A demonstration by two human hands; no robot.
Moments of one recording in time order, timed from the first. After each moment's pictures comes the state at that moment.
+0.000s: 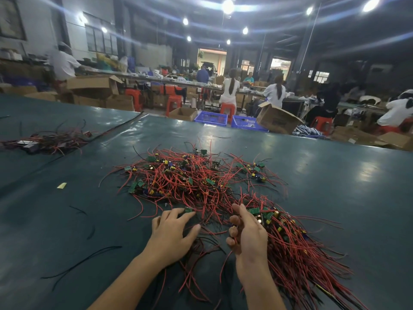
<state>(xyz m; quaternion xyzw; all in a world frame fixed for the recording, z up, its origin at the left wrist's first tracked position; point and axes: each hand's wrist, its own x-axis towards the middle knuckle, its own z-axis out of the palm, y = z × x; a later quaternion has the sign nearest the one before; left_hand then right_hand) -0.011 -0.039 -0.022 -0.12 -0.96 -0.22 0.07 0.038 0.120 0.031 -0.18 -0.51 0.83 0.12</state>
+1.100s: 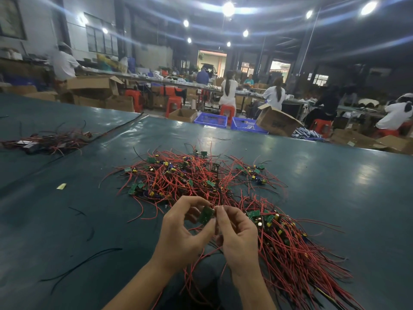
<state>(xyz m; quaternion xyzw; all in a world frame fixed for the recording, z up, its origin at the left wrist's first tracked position) 0.031 -0.018 0.030 -0.23 -0.73 -0.59 0.27 0.050 0.102 0.035 0.02 -0.61 0.77 0.16</state>
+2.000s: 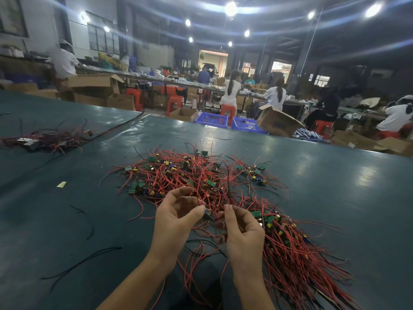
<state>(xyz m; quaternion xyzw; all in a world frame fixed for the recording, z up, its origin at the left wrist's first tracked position) 0.026 -0.018 0.039 -0.08 -0.57 -0.81 0.13 0.040 0.105 0.024 -0.05 -0.62 0.74 0.26</state>
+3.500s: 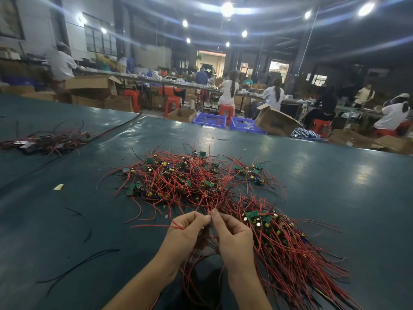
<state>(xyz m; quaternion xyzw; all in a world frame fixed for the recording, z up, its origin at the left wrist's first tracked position) 0.030 -0.005 0.033 -0.05 -0.62 -0.78 -0.06 0.043 0.102 0.027 -0.06 -0.64 0.76 0.13</state>
